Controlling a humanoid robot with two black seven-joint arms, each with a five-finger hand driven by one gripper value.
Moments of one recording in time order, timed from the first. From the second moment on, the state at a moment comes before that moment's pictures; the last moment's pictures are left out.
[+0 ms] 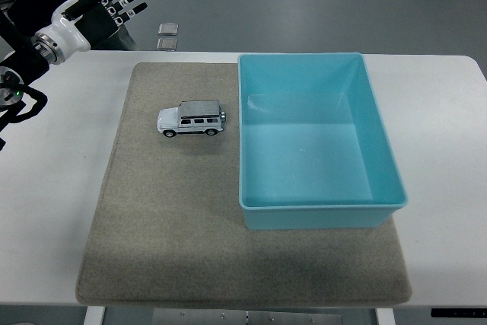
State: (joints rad) left arm -0.89 0.53 -0.68 -0.76 -0.24 -0.39 0.01; right arm 0.04 0.00 -0.01 0.12 -0.03 0.14 0.09
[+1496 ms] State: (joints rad) left arm -0.95 0.61 -0.63 -0.85 0.92 -0.40 -0.23; right arm 0.04 0.00 -0.01 0.12 -0.03 0.14 0.09
